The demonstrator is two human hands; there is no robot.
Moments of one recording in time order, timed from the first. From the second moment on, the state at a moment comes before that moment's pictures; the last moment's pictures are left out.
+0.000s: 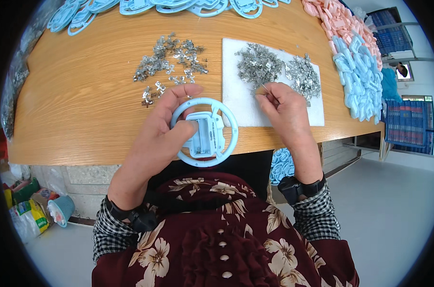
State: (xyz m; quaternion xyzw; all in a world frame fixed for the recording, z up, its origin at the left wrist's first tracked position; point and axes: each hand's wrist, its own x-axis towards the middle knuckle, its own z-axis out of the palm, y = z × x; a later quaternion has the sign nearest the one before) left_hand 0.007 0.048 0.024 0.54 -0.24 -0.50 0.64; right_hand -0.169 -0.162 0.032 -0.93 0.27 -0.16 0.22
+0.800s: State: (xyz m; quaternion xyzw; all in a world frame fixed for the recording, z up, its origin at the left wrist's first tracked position) left_hand -0.006 -0.010 0.038 0.64 -0.41 -0.45 0.47; right_hand -0.158 -0.157 0.085 -0.93 0.20 -0.03 0.31
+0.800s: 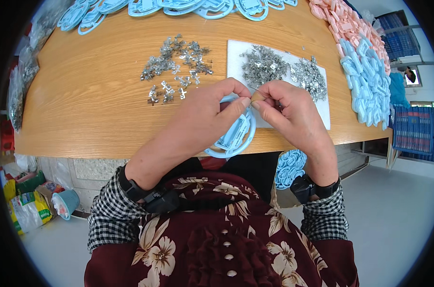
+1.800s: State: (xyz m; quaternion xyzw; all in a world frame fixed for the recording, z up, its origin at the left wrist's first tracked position) left_hand -0.008 -0.018 0.010 0.65 -0.41 -0.42 0.49; right_hand -0.154 -0.147 0.078 -0.97 0.11 -0.05 0.22
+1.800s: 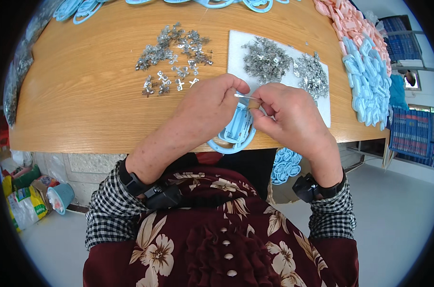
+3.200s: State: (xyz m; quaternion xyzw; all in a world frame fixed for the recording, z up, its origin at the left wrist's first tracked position) left_hand -0.014 0.013 0.026 0.61 -0.58 -0.30 0.45; right_hand -0.183 -0.127 0.059 -0.59 0.32 -0.02 0.74
